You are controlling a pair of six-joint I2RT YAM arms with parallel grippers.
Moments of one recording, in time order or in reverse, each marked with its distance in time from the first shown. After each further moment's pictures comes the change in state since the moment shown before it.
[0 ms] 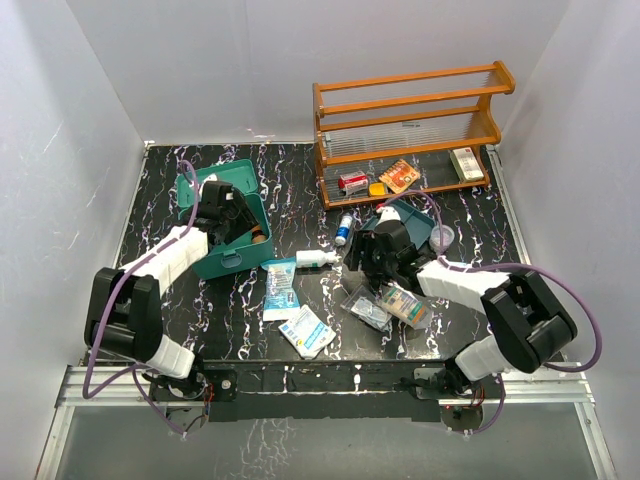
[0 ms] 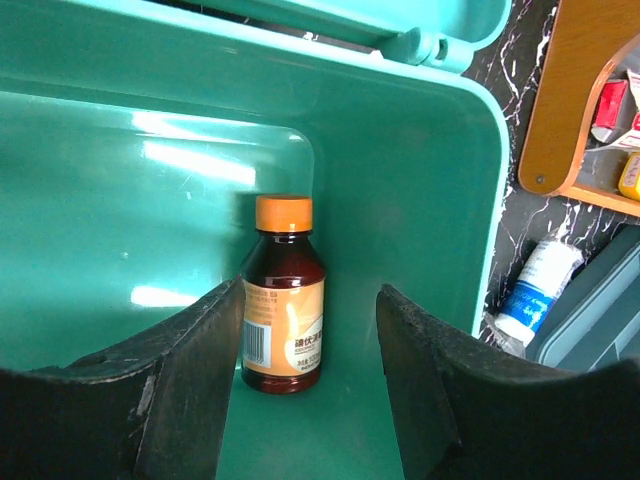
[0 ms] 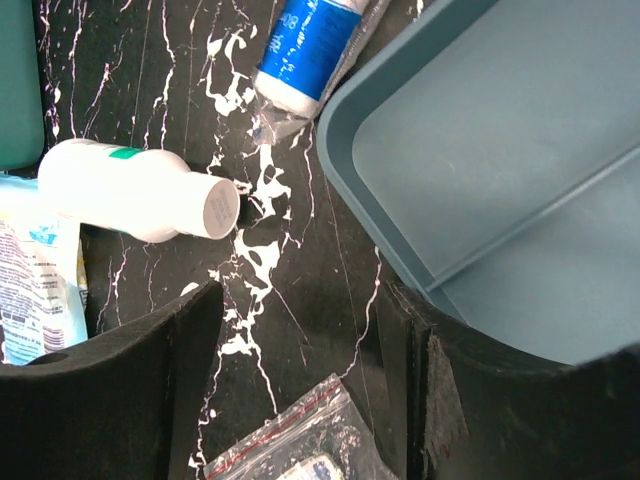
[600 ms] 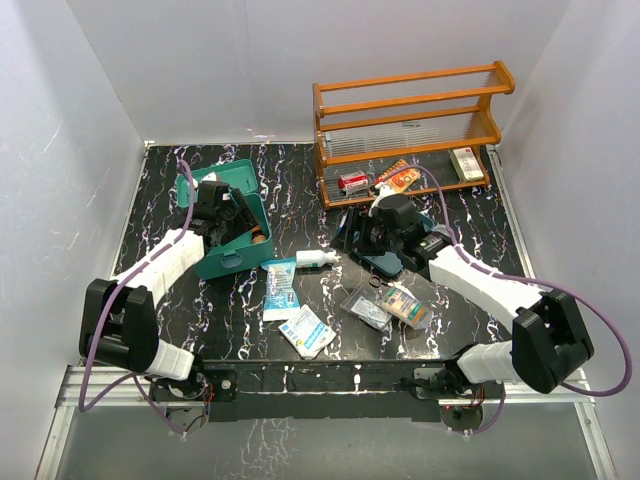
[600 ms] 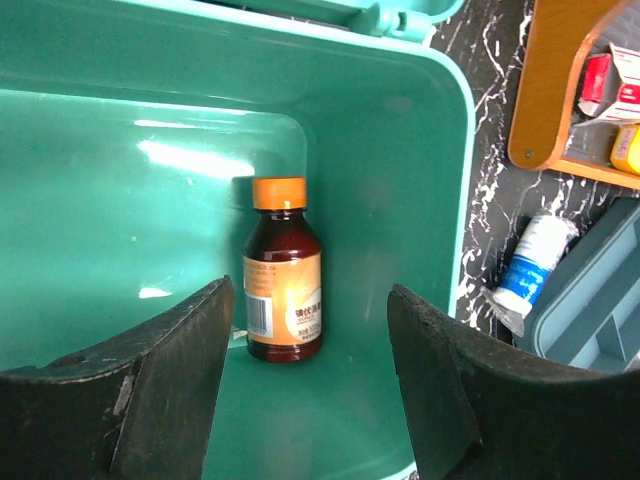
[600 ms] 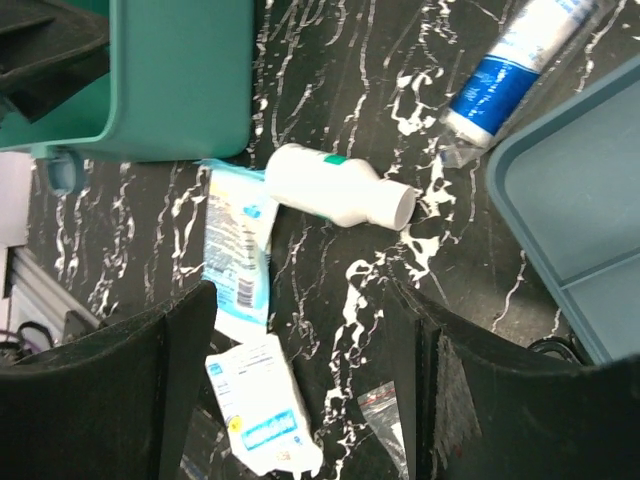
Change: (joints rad) left arm 0.000 -0.069 -0.002 -0.045 0.023 0.050; right arm 0.000 -0.129 0.243 -0.278 -0.208 0.060
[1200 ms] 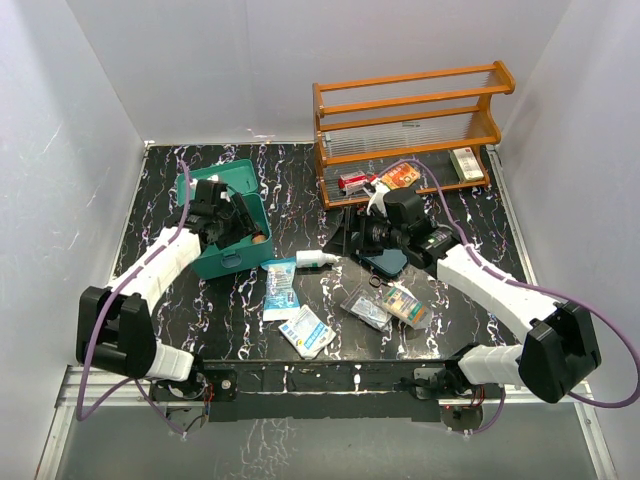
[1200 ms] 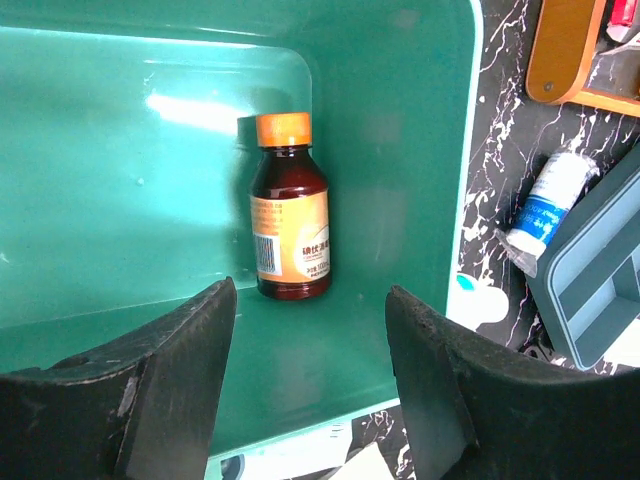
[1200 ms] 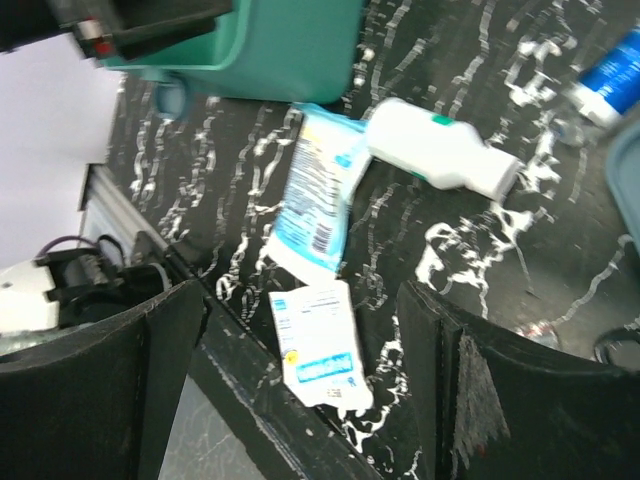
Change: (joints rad) left arm 0.000 -0.005 0.080 -0.203 0.060 0.048; right arm 0.000 -0.040 0.084 -0.083 -0.224 -0.019
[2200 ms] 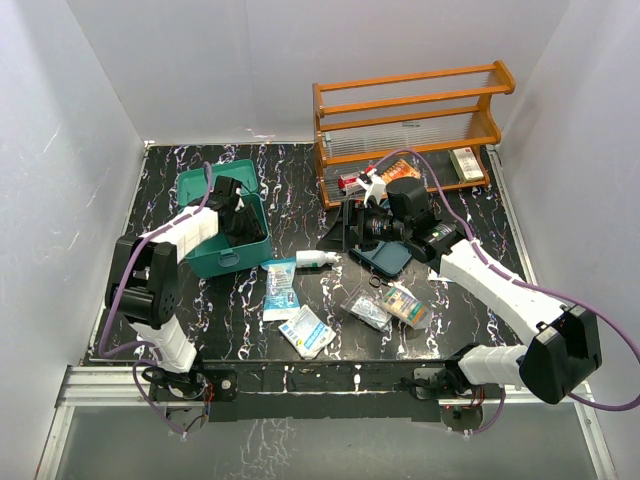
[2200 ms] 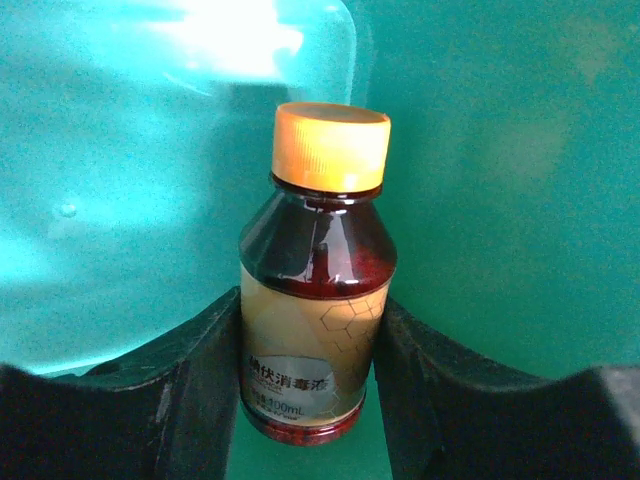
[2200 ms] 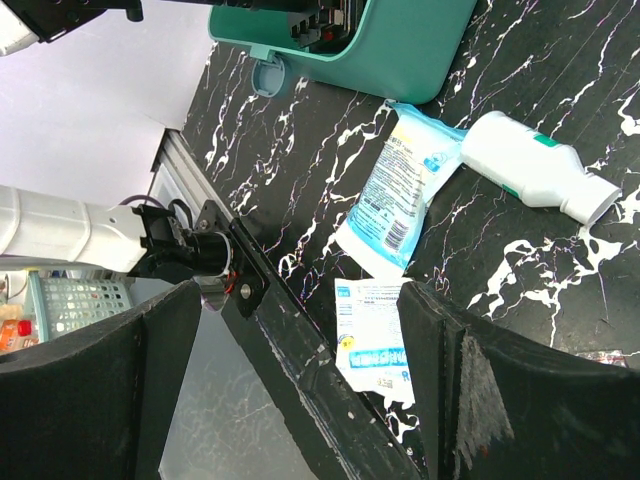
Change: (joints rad) left arm 0.016 0.302 0.093 -0.026 0.128 -0.010; right arm 0.000 -0.005 0.065 -0.020 -0.132 0.003
